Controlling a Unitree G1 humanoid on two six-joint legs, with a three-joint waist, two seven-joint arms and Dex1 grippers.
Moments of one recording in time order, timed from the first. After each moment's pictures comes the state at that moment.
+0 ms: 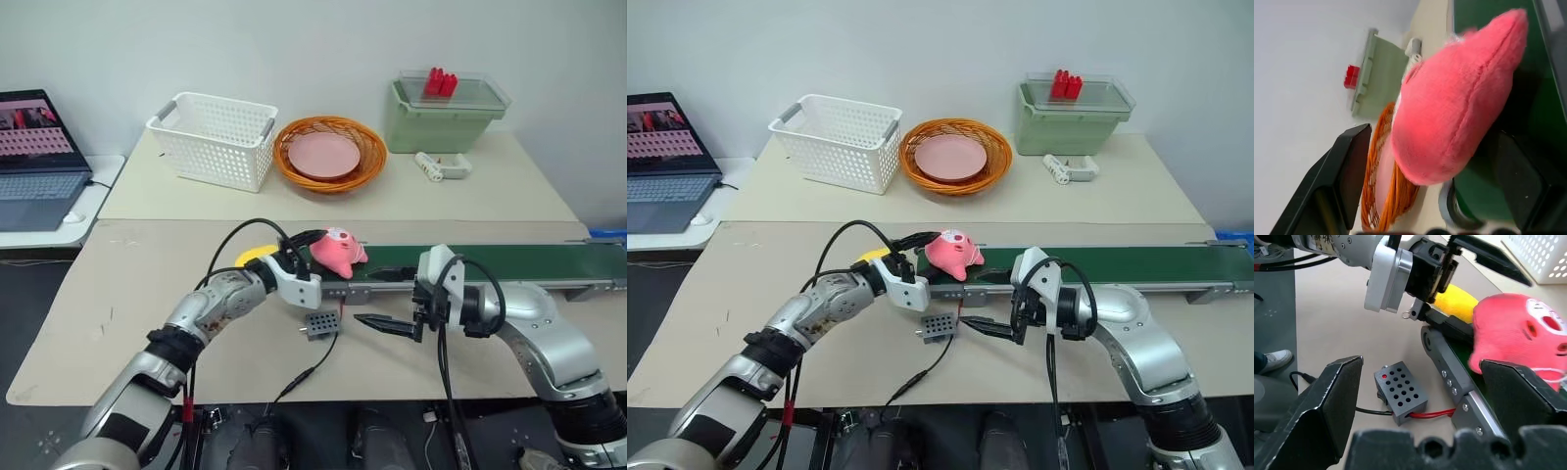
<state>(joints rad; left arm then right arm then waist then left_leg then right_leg) -0.59 0.53 -0.42 0.40 0.66 -0.56 -0.18 -0.25 -0.70 0.07 -0.38 0.44 0.44 0.98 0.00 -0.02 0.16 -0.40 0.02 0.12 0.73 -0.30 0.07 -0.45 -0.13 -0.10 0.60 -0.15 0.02</state>
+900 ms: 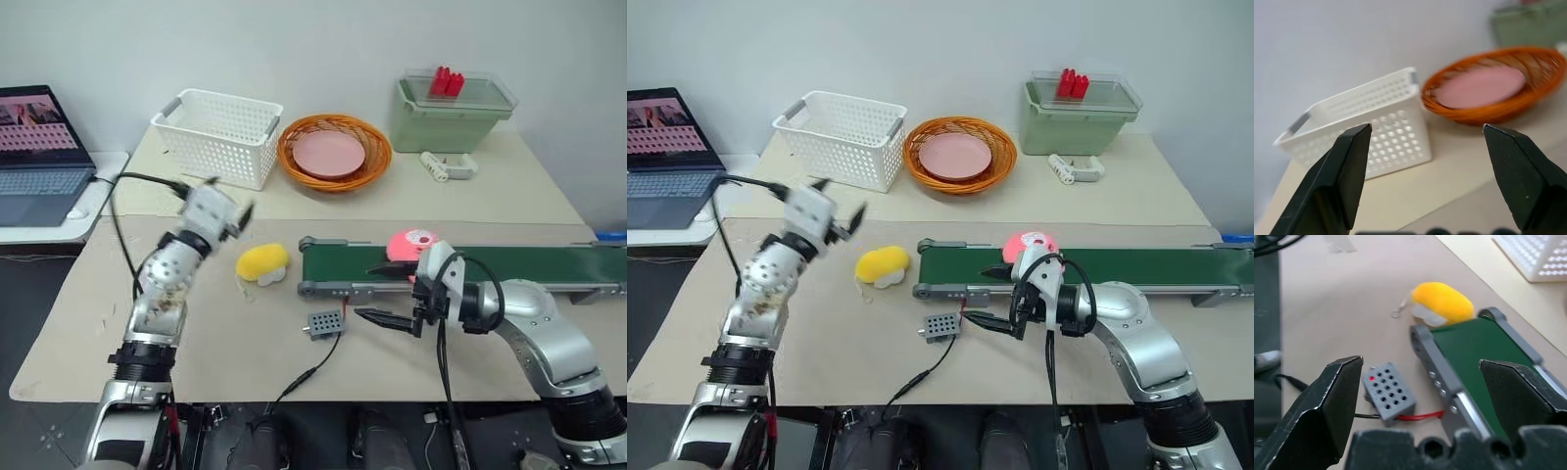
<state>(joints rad) -0.50 0.35 0.21 -0.02 -0.12 0.29 -0.26 -0.25 -0.68 0.05 -0.36 0.40 0.43 0.91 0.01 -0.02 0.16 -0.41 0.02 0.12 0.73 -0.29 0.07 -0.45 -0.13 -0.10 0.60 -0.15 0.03</state>
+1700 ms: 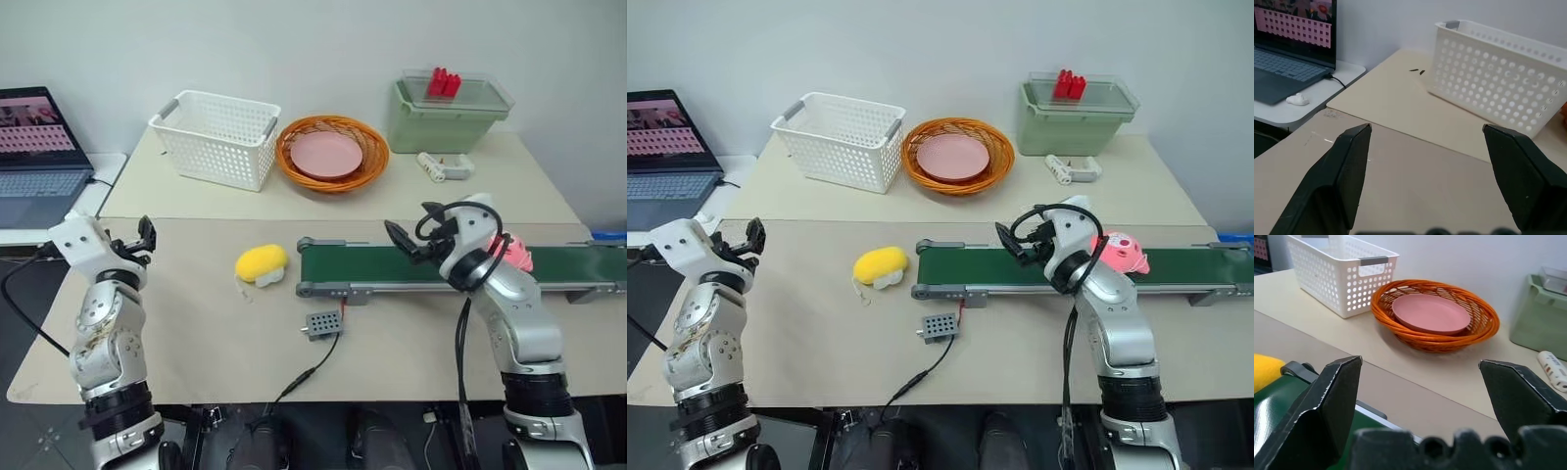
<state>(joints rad) -0.28 0.30 0.53 -0.09 -0.32 0.42 -0.07 -0.35 -0.42 -0.11 -0.20 0.25 0.38 0.41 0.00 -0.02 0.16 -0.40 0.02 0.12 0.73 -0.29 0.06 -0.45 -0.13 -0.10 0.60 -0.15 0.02</state>
